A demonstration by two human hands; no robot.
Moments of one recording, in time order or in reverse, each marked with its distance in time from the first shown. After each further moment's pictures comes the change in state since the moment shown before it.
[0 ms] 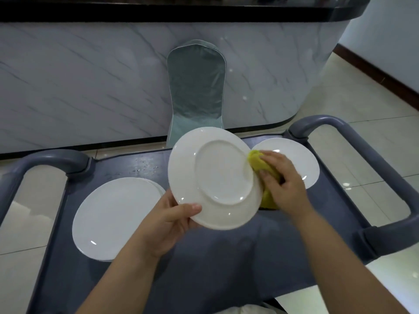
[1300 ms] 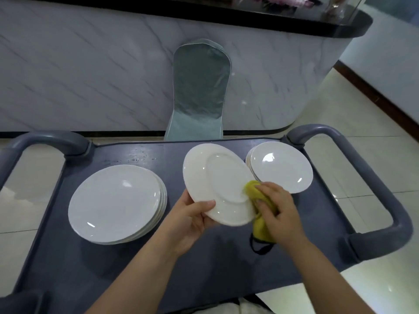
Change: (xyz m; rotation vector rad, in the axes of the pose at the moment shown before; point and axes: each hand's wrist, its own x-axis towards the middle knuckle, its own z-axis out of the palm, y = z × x) left_hand 0.006 -0.044 0.014 -0.249 0.092 -0.028; right_hand -0.063 -0.002 0.002 -0.147 -0.073 0.058
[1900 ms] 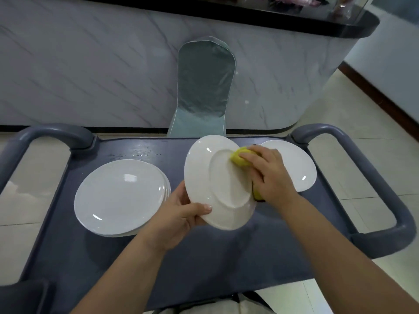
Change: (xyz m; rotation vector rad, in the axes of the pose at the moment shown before) left_hand -0.016 0.015 -0.017 0.249 -0.068 0.064; right_hand 0.072 -0.035 0.001 -0.279 -0.083 -0.342
